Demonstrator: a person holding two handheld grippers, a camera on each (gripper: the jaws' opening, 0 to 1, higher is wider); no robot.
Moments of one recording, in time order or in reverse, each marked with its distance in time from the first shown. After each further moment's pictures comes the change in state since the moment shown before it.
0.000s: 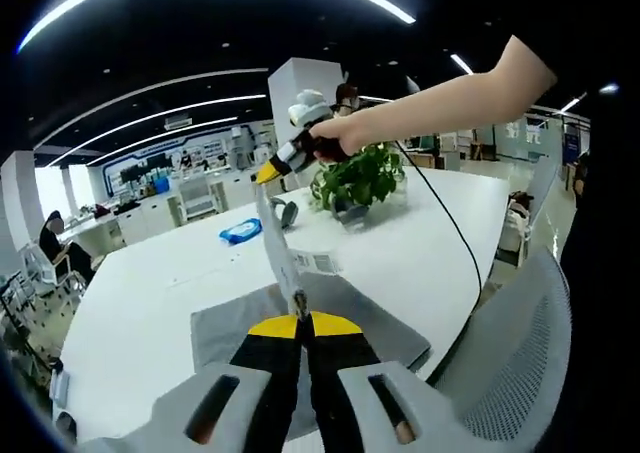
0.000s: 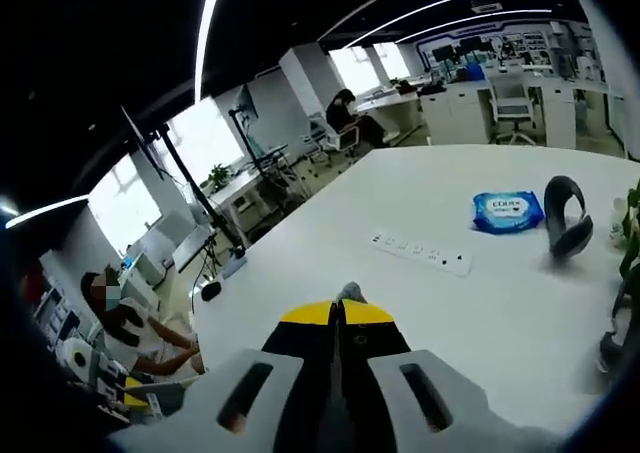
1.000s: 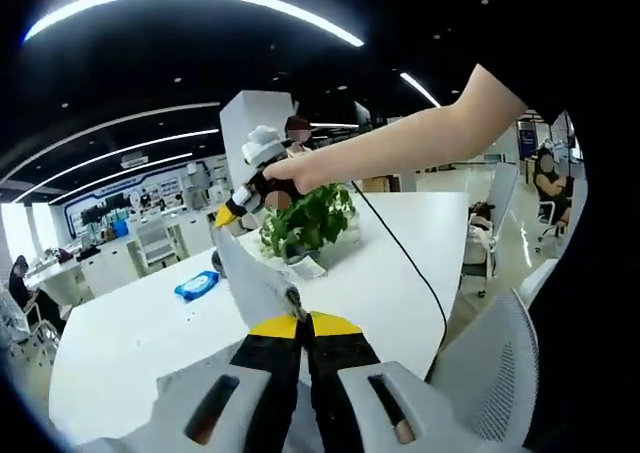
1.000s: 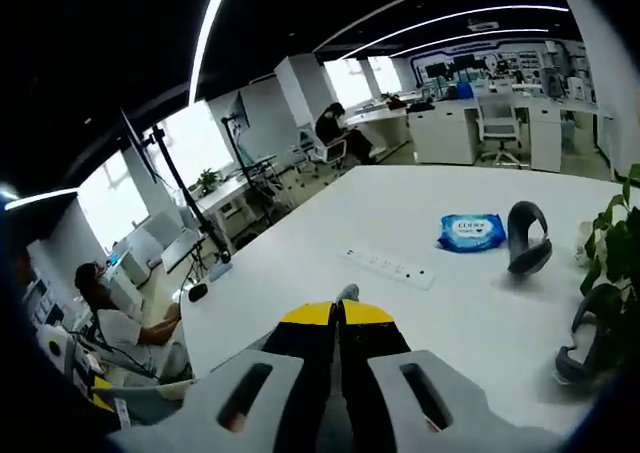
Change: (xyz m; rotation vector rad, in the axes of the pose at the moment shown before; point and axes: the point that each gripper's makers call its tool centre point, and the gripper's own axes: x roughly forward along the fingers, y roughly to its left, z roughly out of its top) left arm 0.018 -0.071 0.090 0.109 -0.154 -0.179; right arm -0.066 -0.035 0.024 -0.038 -0.055 -0.070
